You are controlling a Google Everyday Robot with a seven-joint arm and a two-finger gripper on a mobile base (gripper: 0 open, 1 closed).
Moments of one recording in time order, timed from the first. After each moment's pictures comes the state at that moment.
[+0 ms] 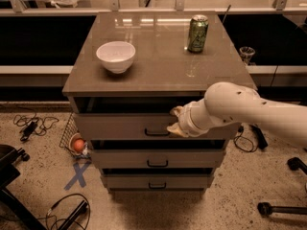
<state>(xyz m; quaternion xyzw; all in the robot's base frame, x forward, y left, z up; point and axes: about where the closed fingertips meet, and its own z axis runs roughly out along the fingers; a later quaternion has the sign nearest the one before) 0.558 -0.070 0.677 -0.63 0.72 0.07 0.29</state>
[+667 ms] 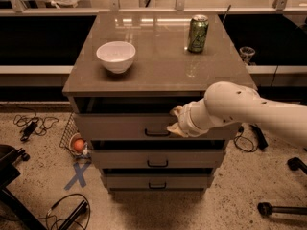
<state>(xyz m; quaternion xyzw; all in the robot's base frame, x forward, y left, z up) 0.558 -0.070 0.679 -0.63 0.72 0.07 0.29</state>
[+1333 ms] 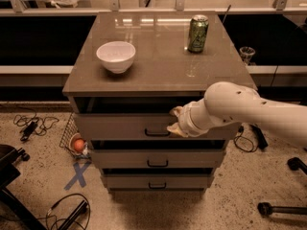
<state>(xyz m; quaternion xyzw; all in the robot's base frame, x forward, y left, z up) 0.558 -0.070 0.679 -0.63 0.72 0.07 0.29</state>
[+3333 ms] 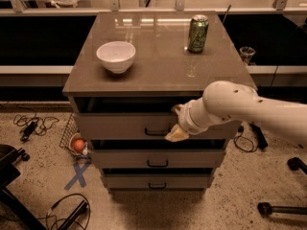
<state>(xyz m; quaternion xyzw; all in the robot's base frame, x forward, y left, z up) 0.569 -0.076 0.673 -0.62 0.73 0.06 0.29</state>
